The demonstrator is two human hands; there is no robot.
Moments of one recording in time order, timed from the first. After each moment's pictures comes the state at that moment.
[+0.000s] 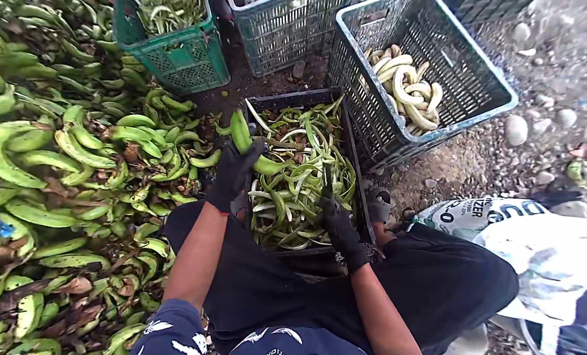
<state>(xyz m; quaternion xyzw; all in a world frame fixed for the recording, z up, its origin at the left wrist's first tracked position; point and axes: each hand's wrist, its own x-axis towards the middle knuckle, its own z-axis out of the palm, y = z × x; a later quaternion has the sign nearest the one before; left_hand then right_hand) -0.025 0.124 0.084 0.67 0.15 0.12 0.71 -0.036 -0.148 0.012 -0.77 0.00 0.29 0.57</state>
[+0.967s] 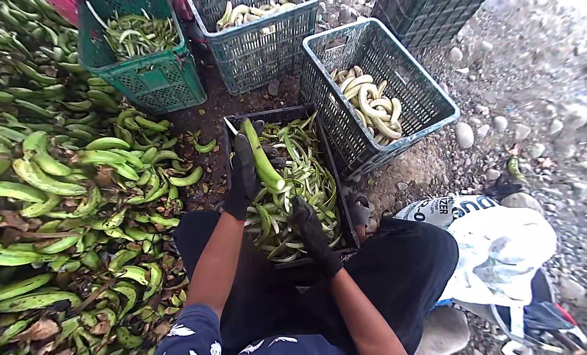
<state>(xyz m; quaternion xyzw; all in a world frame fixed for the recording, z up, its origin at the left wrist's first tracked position) 0.016 0.074 0.086 0.55 0.01 0.15 0.82 -0.047 -0.118 0.032 -0.75 -0.04 0.22 0.62</state>
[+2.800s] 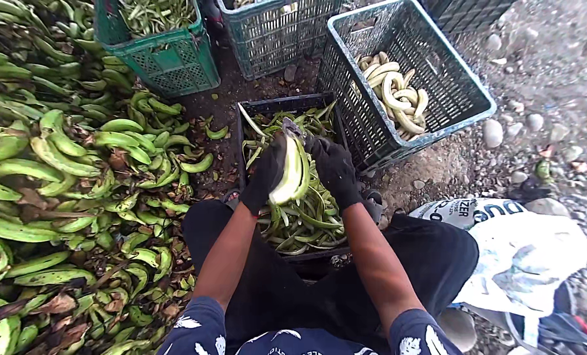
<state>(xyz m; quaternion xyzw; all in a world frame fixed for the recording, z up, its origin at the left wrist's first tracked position) 0.003 0.071 0.086 0.79 0.10 0.07 0.60 0.074 -0.090 0.073 -0.92 -0.11 0.09 0.36</state>
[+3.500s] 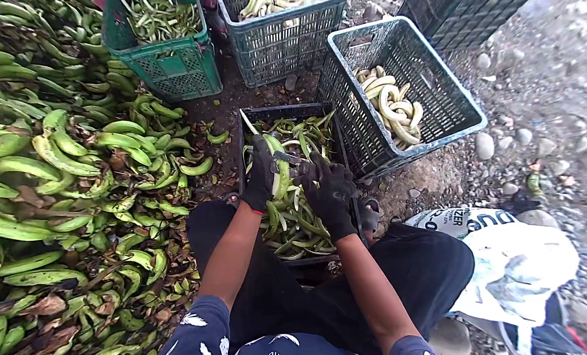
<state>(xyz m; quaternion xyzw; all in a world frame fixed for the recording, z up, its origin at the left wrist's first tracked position) 0.021 0.071 0.073 0.59 0.18 0.15 0.78 0.019 -0.100 0.067 -0.94 -0.15 -0.03 0.30</state>
